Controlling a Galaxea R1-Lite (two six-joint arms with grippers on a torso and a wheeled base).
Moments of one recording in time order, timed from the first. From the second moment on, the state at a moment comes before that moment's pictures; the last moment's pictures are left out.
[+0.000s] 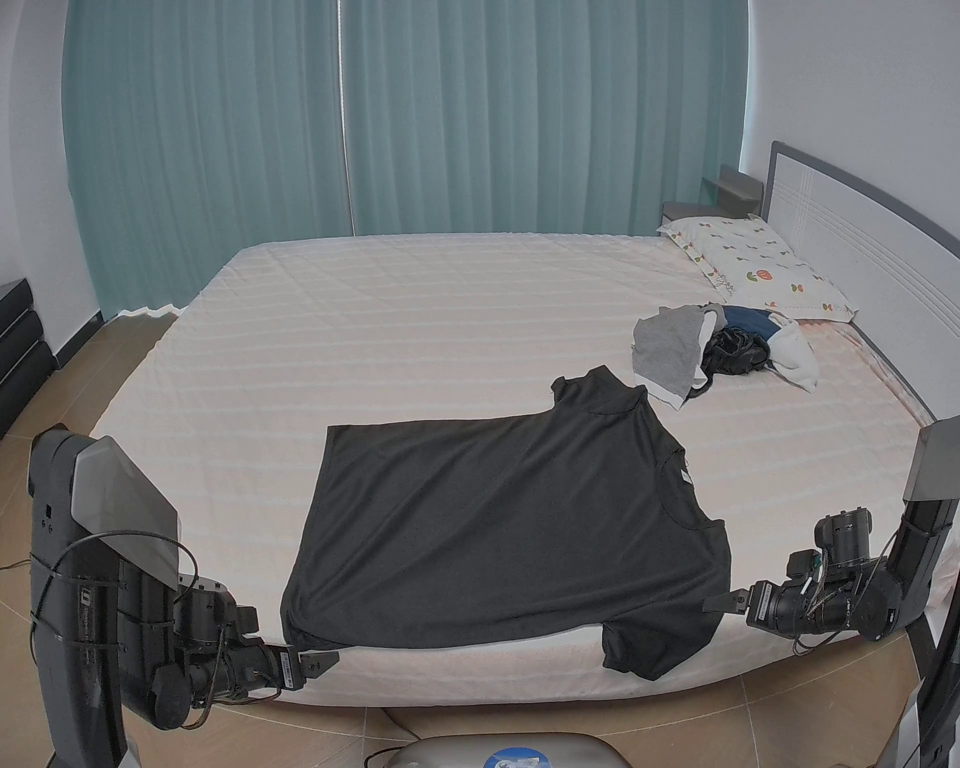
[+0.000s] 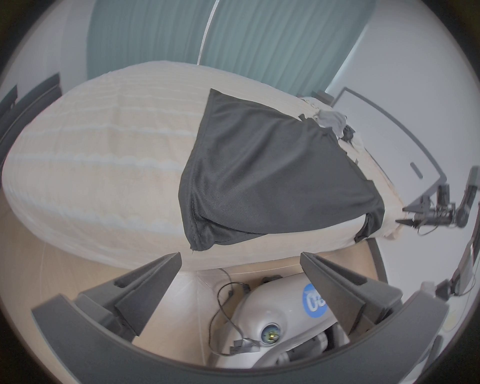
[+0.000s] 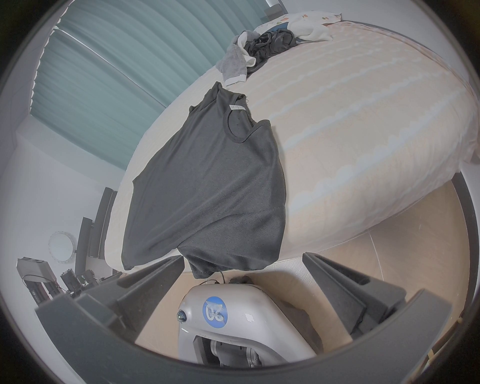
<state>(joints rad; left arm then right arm) -0.15 2.42 -0.07 -1.55 -0.21 -0.24 0.02 2.15 -0.29 -0.99 0.34 0.43</state>
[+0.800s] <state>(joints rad) -0.11 2.55 -0.23 -1.55 -0.22 -0.21 0.04 2.15 -0.27 -1.02 0.33 0.43</state>
